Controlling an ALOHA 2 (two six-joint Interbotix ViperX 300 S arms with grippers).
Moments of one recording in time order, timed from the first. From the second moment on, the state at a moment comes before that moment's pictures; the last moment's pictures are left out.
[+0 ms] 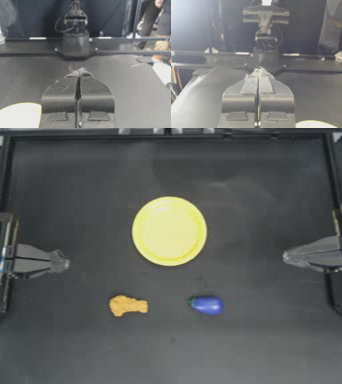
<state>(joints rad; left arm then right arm) 0.00 -0.96 1.19 0.00 -0.29 0.00 0.00 -0.97 1.18 0.00 -0.29 0.00</state>
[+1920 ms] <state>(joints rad) 0.03 -0.96 1.18 -0.02 -0.24 0.03 0.04 -0.28 0.53 0.02 0.80 0.15</state>
